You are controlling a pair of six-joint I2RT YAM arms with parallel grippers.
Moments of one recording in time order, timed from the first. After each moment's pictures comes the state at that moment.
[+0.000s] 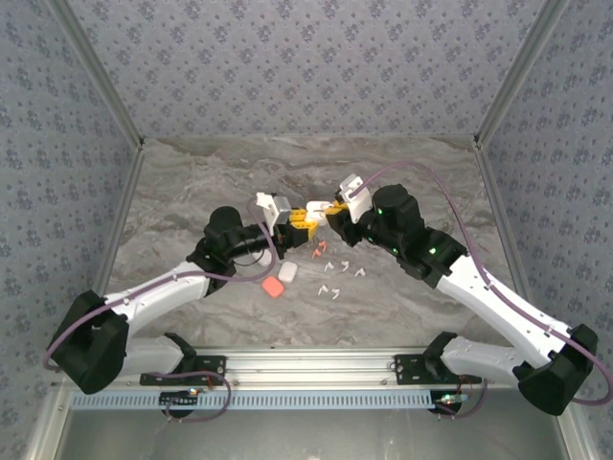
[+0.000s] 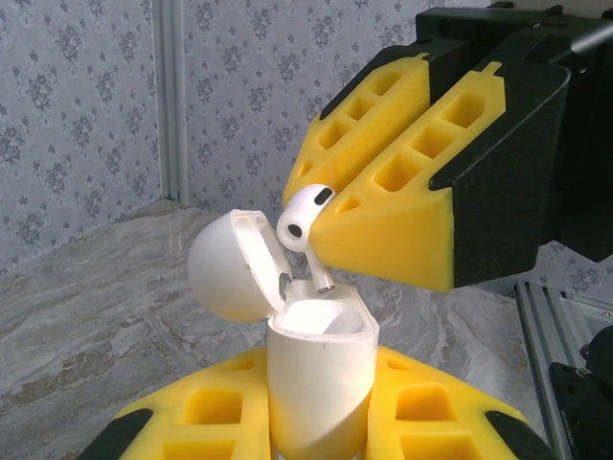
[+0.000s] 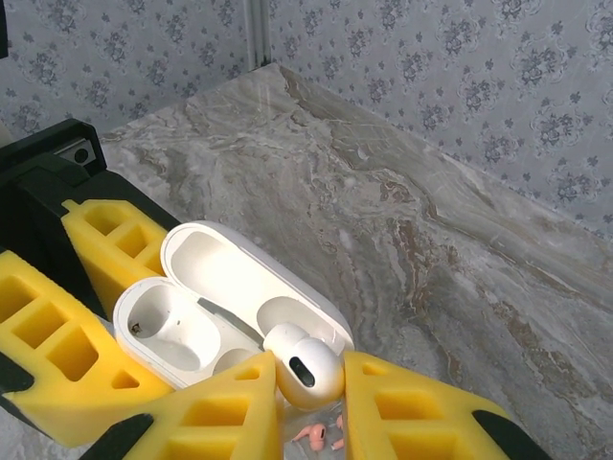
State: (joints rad) left arm -0.68 1.25 0.66 0.62 0.57 -0.14; right arm 0.74 1.08 1.04 -0.34 -0.04 -0.07
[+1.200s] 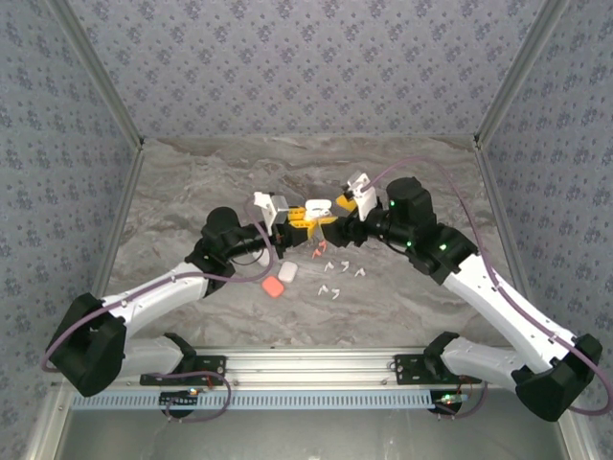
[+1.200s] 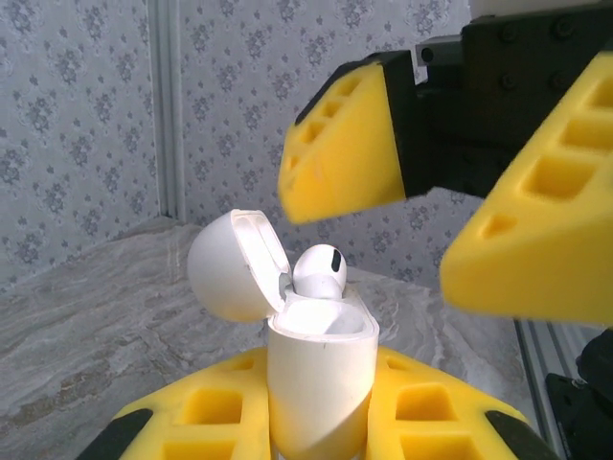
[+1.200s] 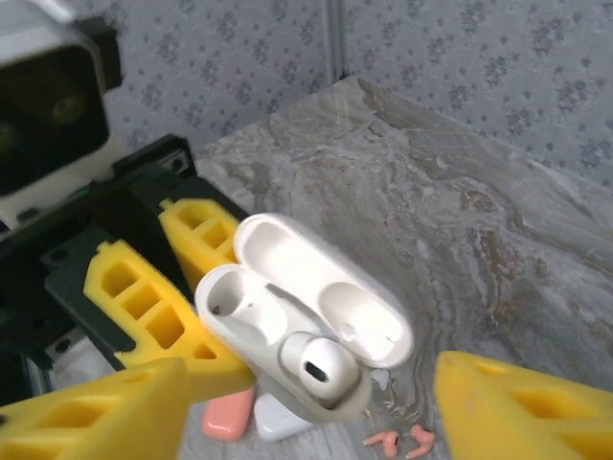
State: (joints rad) left arm -0.68 1.23 0.66 0.65 0.57 -0.15; right arm 0.64 1.06 1.08 -0.38 -0.30 0.00
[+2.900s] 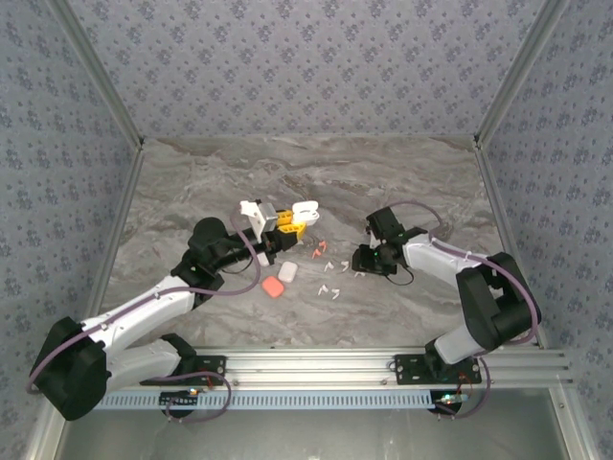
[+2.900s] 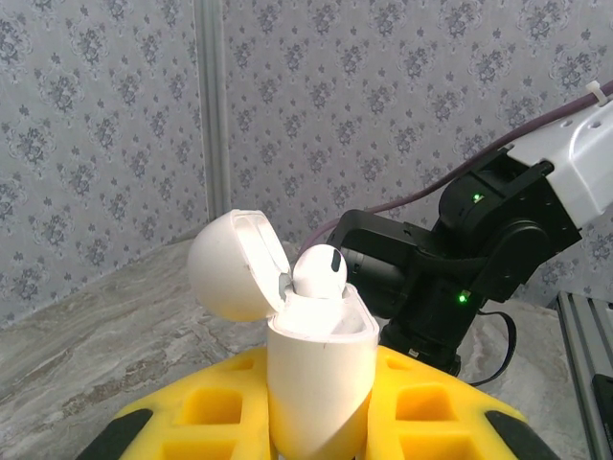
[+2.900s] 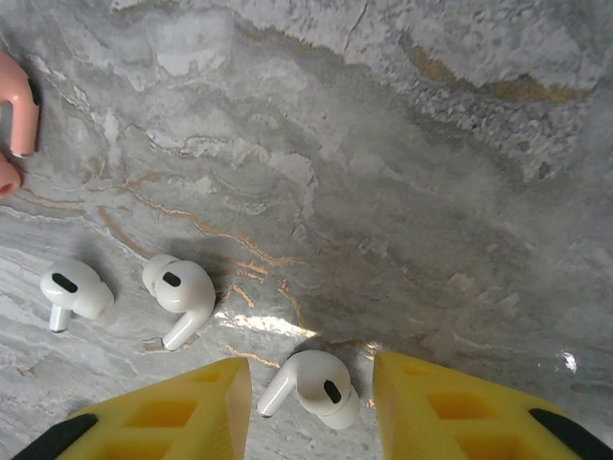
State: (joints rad) left arm -0.68 1.08 0.58 0.57 0.48 -0.09; right arm 0.44 1.51 0.77 -0.46 -0.19 0.52
